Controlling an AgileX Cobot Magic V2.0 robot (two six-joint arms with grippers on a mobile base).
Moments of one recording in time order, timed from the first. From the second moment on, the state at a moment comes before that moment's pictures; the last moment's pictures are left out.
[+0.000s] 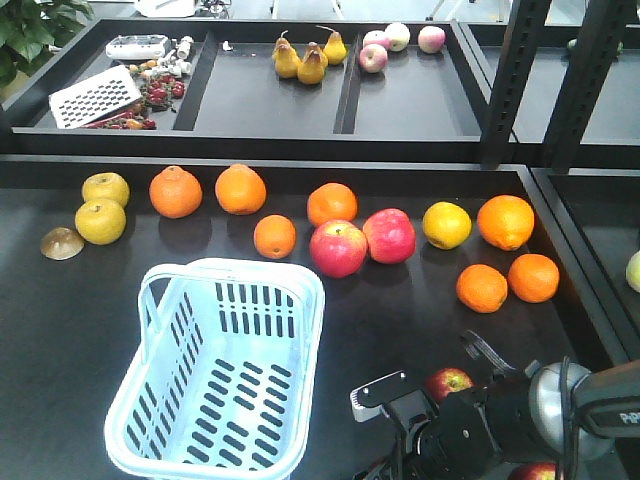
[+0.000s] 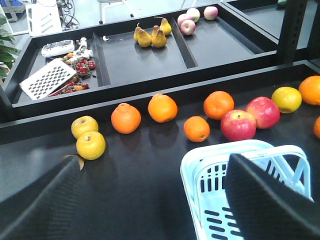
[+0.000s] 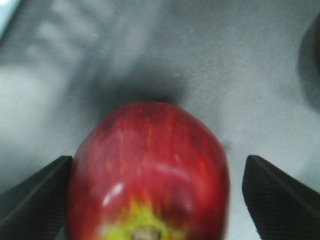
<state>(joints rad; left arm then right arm) -0.43 0.60 -0.93 0.32 0.79 -0.22 0.63 1.86 -0.66 0.29 0.23 -0.11</state>
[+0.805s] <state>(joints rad) -0.43 0.60 -0.93 0.32 0.79 -0.22 0.63 1.87 -0.66 0.29 0.28 -0.05</state>
